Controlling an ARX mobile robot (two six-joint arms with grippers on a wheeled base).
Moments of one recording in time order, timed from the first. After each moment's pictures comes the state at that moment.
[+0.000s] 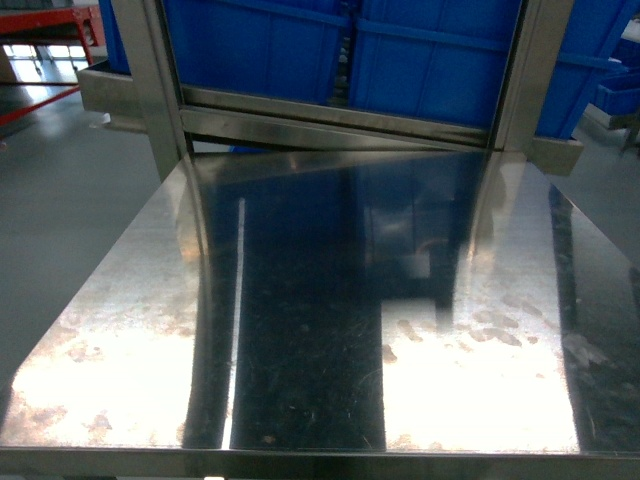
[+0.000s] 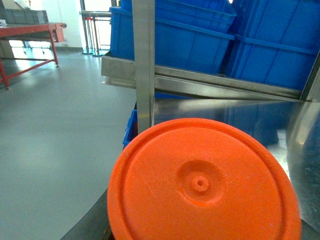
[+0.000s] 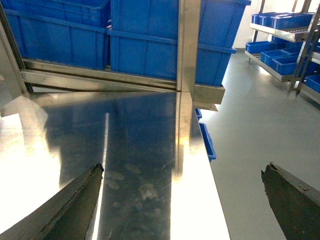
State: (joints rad) left arm 0.00 0.23 0.01 0.23 0.00 -0.02; right arm 0.00 0.00 0.01 -0.01 0.00 0.00
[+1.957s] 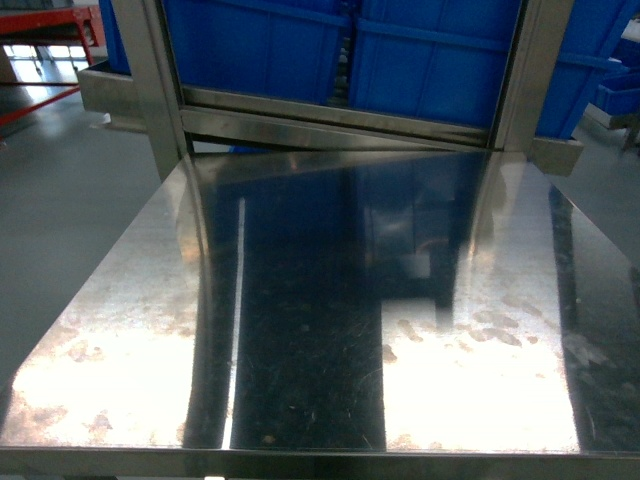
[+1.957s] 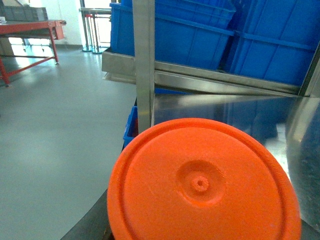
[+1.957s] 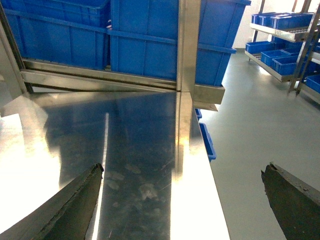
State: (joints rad) left arm 0.00 0.01 0.01 -0.01 0.00 -0.02; right arm 0.00 0.00 0.01 -0.01 0.00 0.00
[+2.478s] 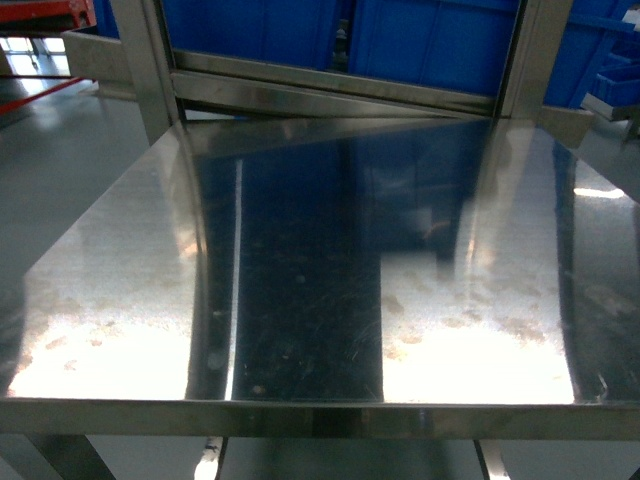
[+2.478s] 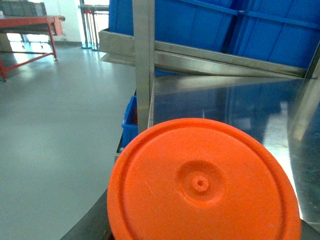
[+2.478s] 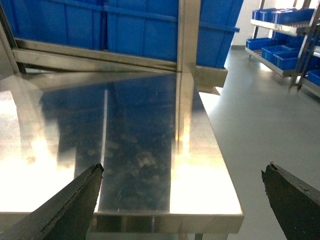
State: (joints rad) left arm 0.00 0.01 0.01 0.00 0.00 -0.02; right arm 0.00 0.00 0.01 0.00 0.00 0.00
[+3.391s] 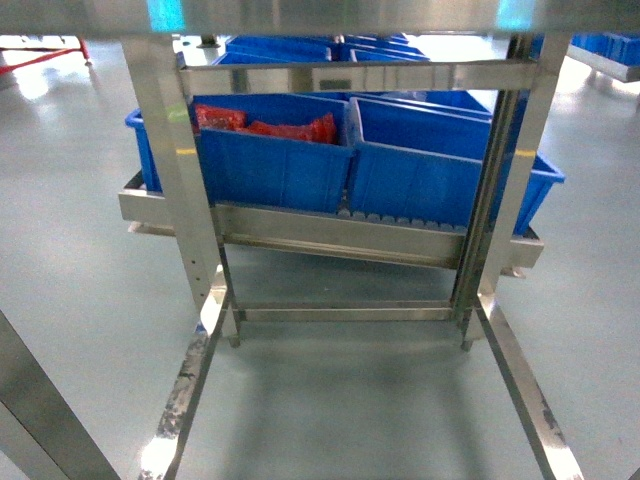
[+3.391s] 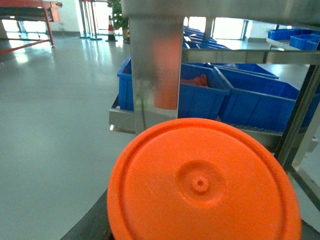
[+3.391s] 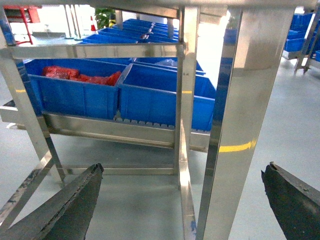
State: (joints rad) left arm 0.00 0.01 0.01 -0.01 0.00 -0.01; right arm 0.00 0.00 0.01 0.00 0.00 0.00
